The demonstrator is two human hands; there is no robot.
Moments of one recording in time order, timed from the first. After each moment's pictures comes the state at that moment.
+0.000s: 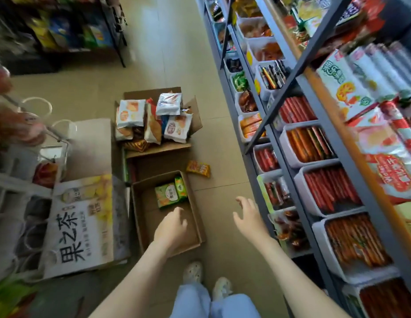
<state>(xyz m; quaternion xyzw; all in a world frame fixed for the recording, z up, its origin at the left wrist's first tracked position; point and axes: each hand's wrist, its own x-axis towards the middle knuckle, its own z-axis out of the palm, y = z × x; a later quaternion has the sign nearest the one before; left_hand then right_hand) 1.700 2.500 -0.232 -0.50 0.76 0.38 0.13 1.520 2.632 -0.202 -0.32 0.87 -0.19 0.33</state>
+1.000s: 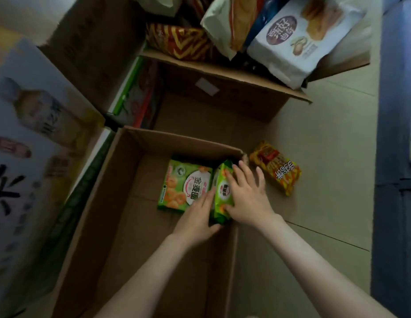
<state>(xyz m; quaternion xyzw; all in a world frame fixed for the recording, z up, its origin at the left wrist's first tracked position) 1.644 2.341 -0.844 -0.51 0.73 0.44 0.02 1.485 2.329 -0.792 -0.72 0.66 0.10 0.18</state>
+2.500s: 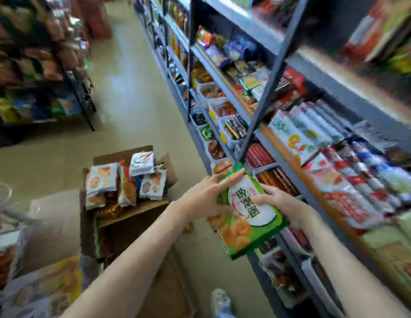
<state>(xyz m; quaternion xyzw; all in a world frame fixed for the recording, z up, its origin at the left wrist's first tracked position) 1.504 2.408 -0.067 -0.02 0.95 0.31 -0.01 1.385 2.593 -0.021 -0.19 0.74 -0.43 0.49</state>
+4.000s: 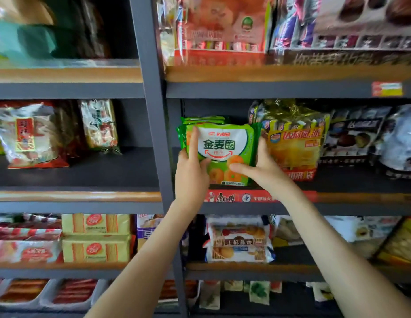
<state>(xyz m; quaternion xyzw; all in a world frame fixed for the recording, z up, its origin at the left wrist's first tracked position) 1.511 3.130 0.167 0.26 0.81 0.48 -0.21 1.586 3.281 0.191 0.06 0.83 -0.52 -0.21</state>
